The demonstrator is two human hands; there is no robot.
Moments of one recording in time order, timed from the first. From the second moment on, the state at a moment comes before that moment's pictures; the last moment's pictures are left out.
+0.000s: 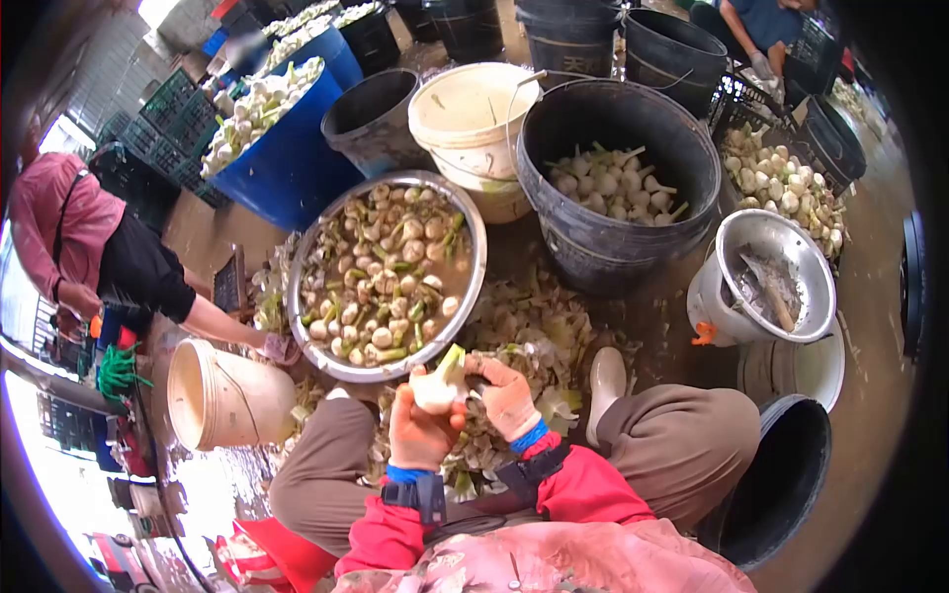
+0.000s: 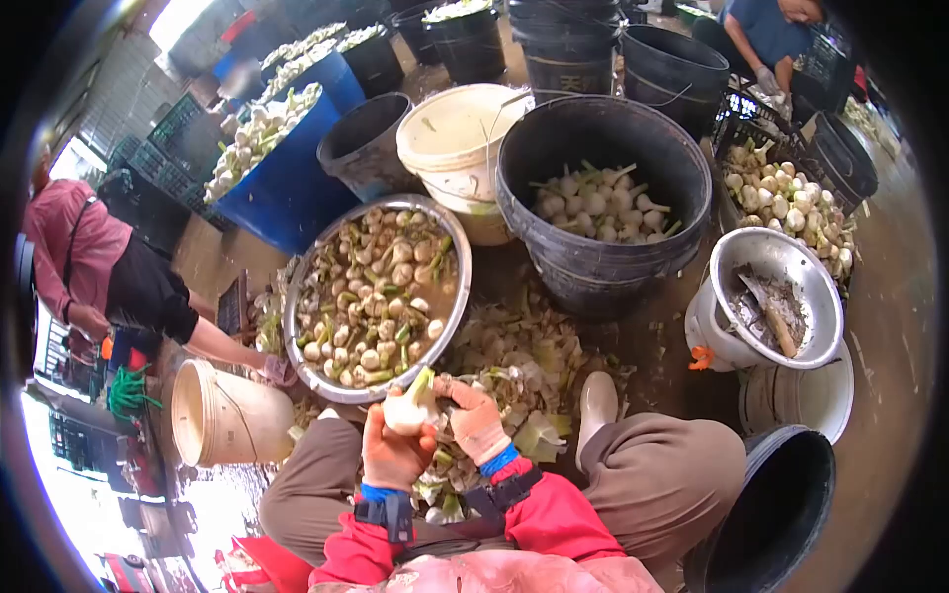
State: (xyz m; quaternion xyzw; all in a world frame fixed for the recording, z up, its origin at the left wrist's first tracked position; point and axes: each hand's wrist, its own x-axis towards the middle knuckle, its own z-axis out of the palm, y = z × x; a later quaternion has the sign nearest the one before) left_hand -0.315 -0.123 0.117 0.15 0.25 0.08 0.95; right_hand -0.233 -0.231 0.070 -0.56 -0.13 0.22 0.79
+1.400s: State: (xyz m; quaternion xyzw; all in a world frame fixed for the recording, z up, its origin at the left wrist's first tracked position) left_hand -0.336 -0.099 0.097 0.38 0.27 0.18 0.86; right_hand -0.217 -0.251 0.008 -0.84 -0.16 0.11 0.51
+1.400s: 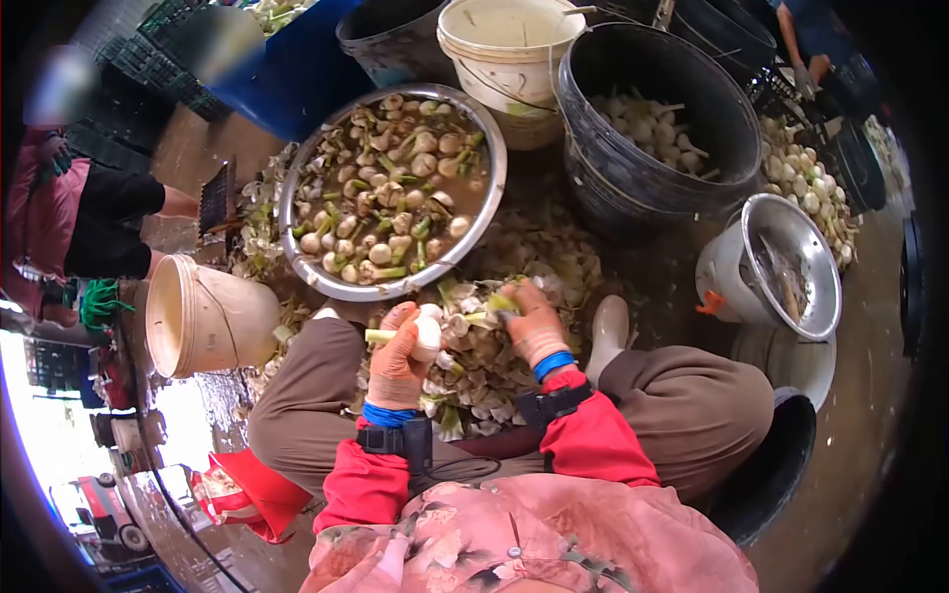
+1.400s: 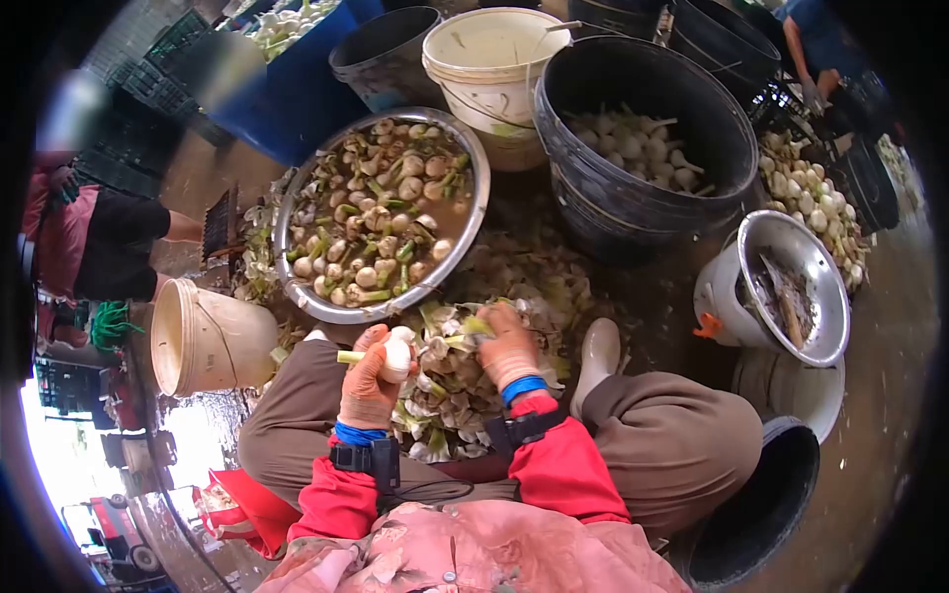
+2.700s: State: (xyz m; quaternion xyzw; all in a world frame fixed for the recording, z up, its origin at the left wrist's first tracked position) left_hand -0.347 -0.096 0.099 0.17 0.17 0.19 0.95; right_hand -0.232 -0.228 0.034 -0.76 -0.13 0.24 0.59
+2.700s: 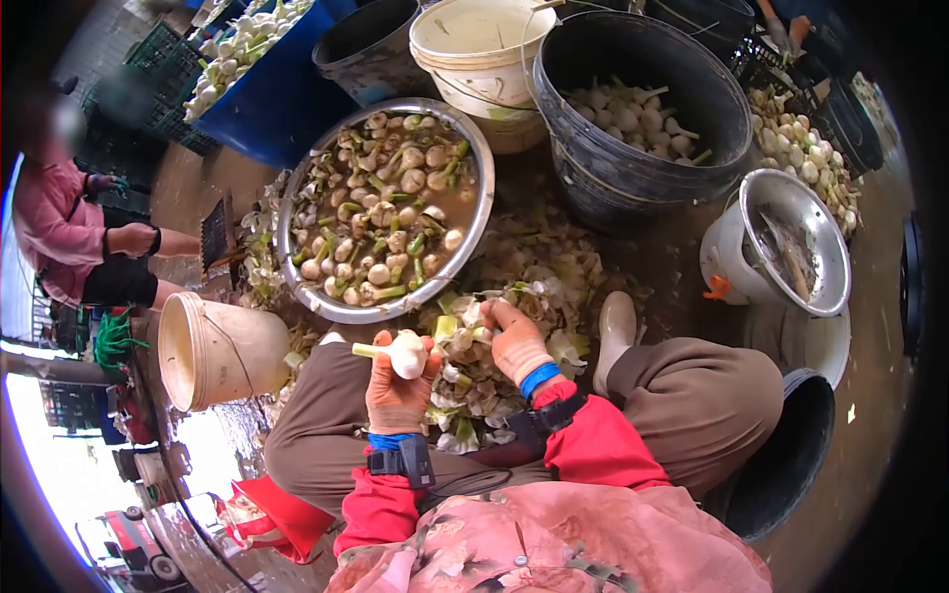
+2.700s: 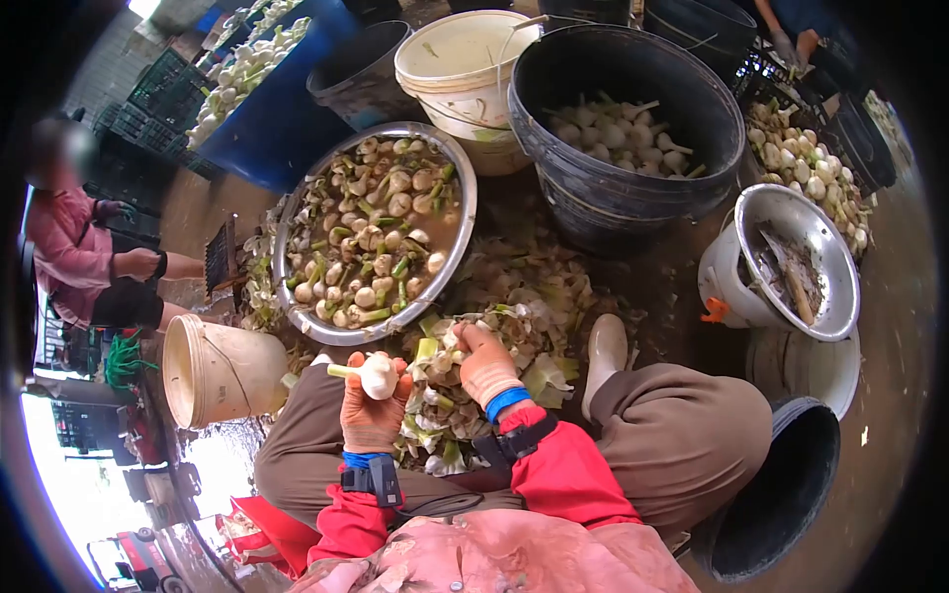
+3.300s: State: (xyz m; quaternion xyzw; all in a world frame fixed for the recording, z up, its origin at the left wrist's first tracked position) left_hand -0.349 -0.102 0.107 0.13 0.18 0.16 0.96; right_hand -0.235 -0.227 0.039 -0.85 -0.24 0.27 0.39
